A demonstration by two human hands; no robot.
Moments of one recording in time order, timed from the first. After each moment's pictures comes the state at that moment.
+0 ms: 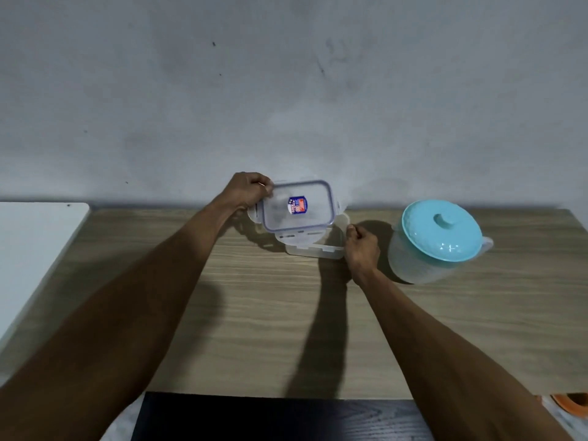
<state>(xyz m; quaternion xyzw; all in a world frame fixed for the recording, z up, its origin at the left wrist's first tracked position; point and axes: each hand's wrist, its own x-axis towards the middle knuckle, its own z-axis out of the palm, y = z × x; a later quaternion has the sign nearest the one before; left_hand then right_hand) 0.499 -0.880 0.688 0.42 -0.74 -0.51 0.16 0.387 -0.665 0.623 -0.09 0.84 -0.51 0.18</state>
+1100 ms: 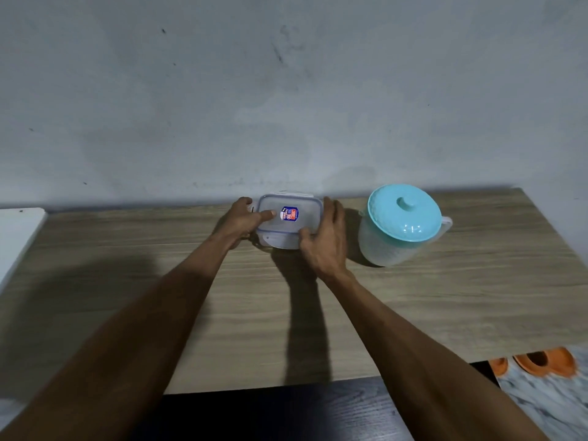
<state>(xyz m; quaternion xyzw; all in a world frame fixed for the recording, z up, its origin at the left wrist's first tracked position) 0.483 -0.839 0.608 0.47 -0.69 -0.55 0.10 0.409 -0.651 0.632 -0.28 0.86 -0.41 0.07</state>
